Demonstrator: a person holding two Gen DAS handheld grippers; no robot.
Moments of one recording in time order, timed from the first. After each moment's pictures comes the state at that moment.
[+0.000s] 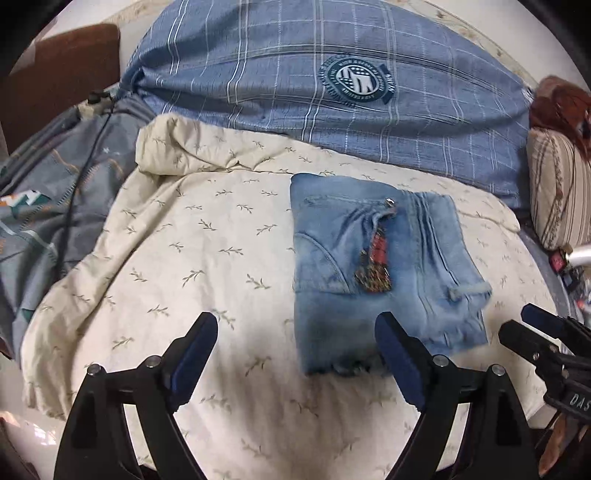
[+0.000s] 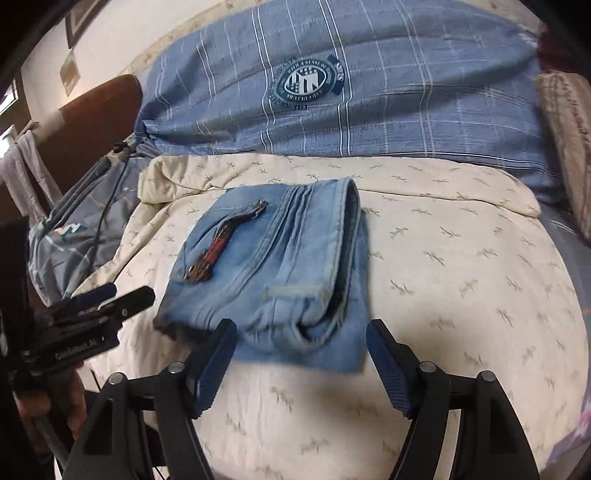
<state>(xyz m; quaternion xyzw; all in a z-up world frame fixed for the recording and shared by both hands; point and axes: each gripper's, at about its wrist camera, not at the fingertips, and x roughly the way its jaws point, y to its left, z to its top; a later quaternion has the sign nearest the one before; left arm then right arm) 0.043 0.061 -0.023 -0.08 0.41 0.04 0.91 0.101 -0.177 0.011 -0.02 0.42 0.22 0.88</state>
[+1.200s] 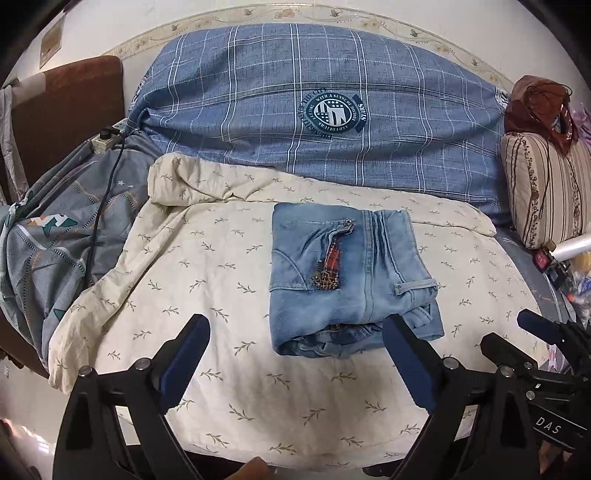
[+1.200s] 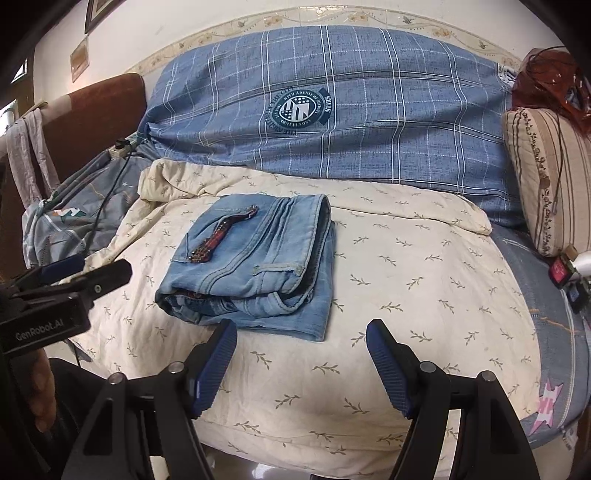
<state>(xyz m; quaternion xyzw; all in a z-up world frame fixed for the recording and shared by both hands) -0.012 0.029 0.024 -0.07 0.36 0.05 0.93 0.051 -0.197 0.040 -0.06 0.38 0.19 0.91</state>
